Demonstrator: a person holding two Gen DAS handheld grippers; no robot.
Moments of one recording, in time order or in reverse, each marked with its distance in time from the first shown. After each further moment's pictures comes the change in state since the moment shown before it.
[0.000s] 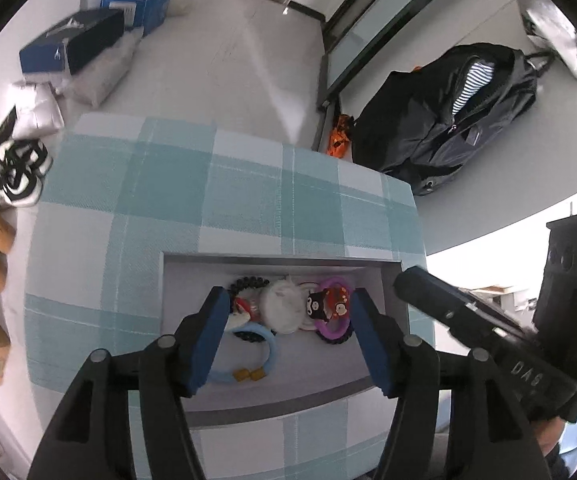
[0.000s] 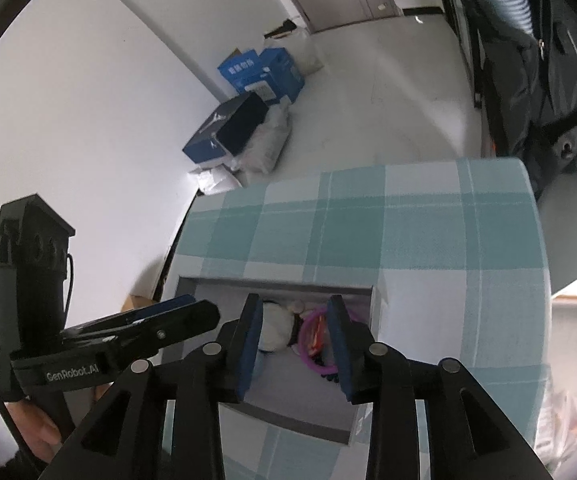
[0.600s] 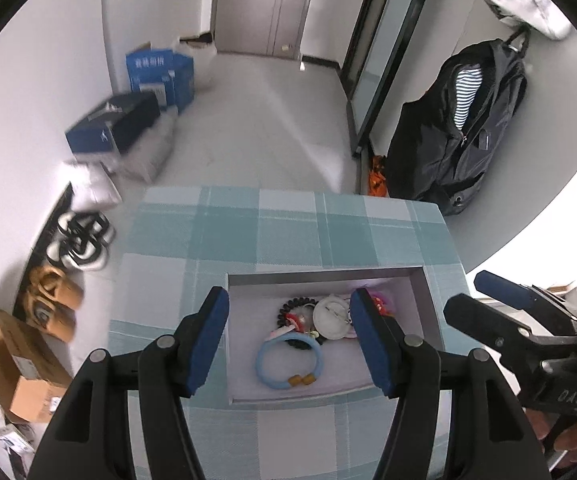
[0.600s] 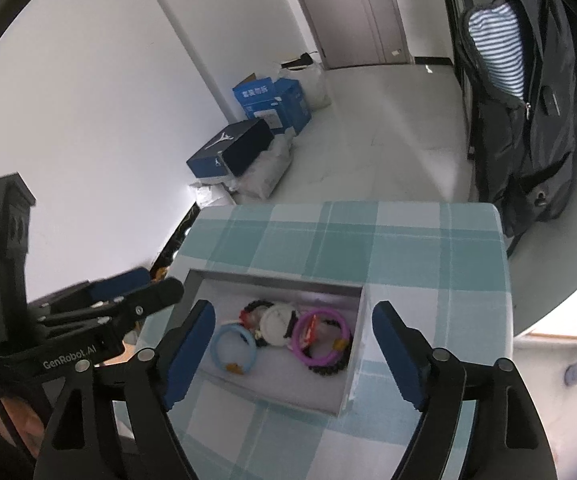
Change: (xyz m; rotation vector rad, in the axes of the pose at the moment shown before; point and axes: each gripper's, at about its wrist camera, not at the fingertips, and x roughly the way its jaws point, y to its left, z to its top) left arm -0.038 -0.024 -0.028 0.146 -0.237 0.246; right arm -0.036 0.022 -0.024 -0.139 -0.120 -0.073
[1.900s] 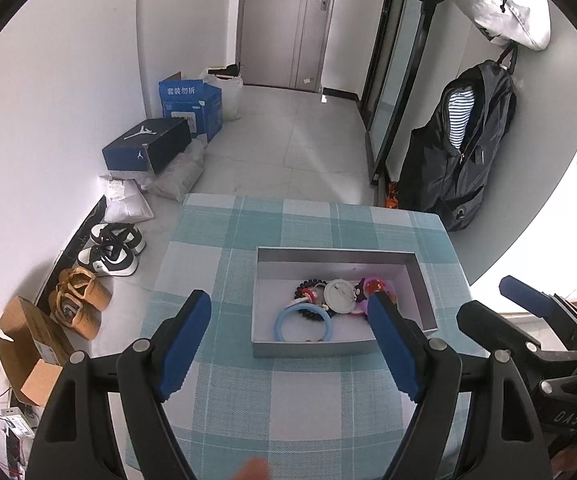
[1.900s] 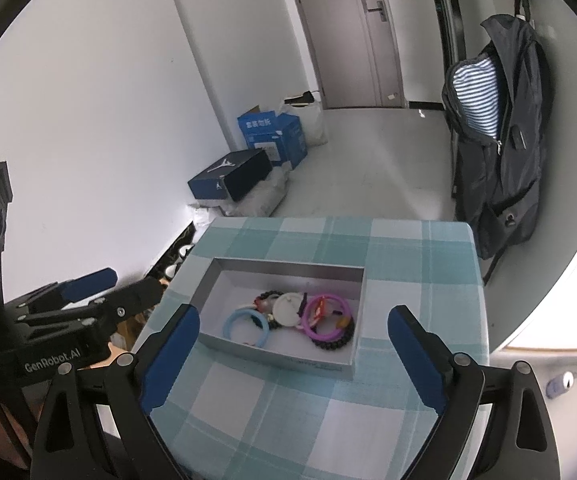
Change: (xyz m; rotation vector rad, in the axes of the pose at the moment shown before) left arm -0.049 -0.005 -0.041 -0.024 -0.123 0.083; right arm -0.047 0.029 -0.043 -0.070 -0.147 -0.064
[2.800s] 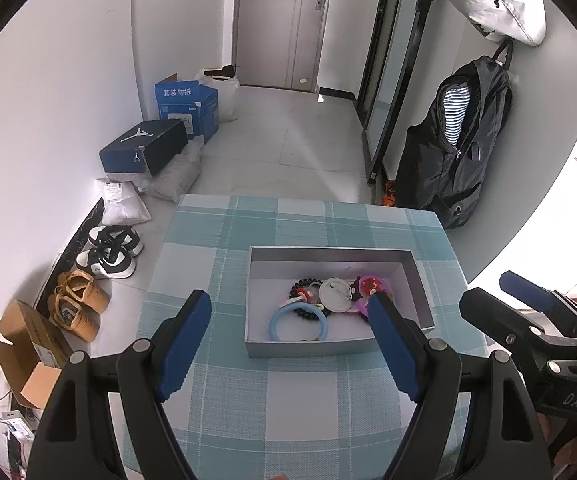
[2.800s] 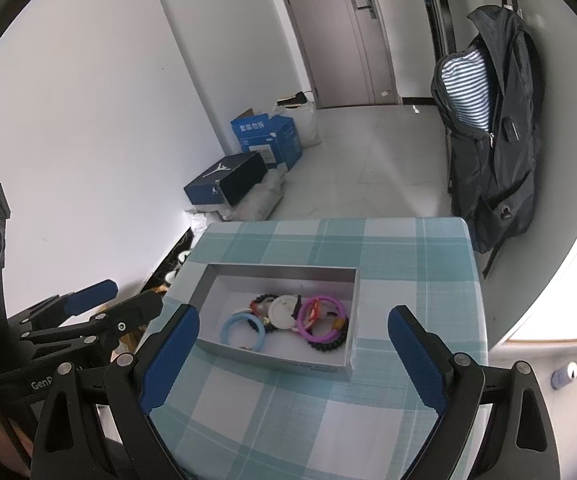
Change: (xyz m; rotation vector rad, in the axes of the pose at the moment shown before) left arm -0.001 -0.003 -0.001 0.015 -0.001 -0.009; right arm -0.002 -0.008 0.002 0.039 -0.004 -0.001
